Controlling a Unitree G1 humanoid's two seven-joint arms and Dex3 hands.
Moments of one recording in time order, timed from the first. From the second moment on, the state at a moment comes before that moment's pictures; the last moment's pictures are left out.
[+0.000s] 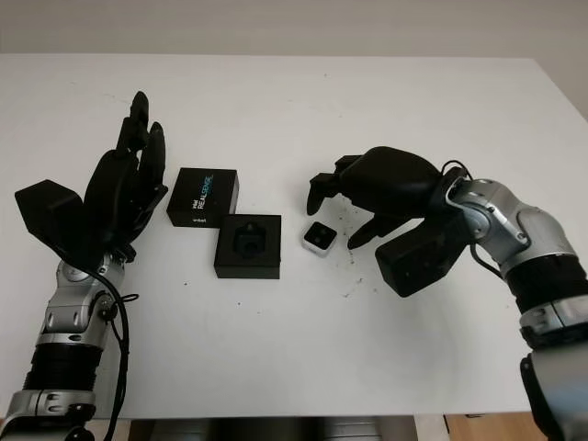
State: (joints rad) left arm -0.45 0.21 0.16 0.26 -0.16 -0.06 -0.19; right arm -0.81 -0.75 0.35 0.65 -0.66 -0.79 0.27
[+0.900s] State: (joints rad) left arm -0.45 0.21 0.16 0.26 -0.16 -0.07 -0.18; right arm -0.81 -0.74 0.38 0.67 -0.67 -0.82 0.23
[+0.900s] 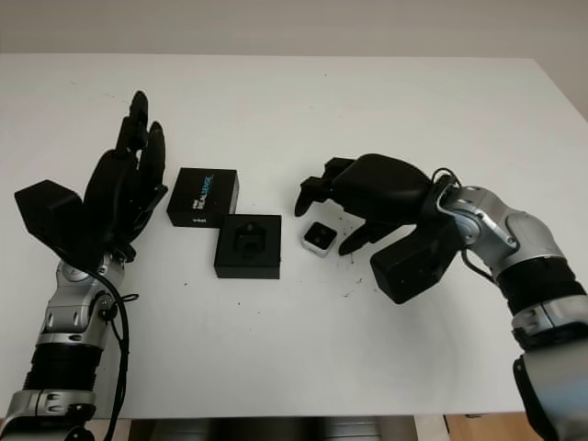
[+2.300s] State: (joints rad) left arm -0.44 0.21 0.15 0.25 -0.15 -0.06 -0.17; right arm -0.85 -0.69 0.42 0.85 -0.72 -0.94 0.07
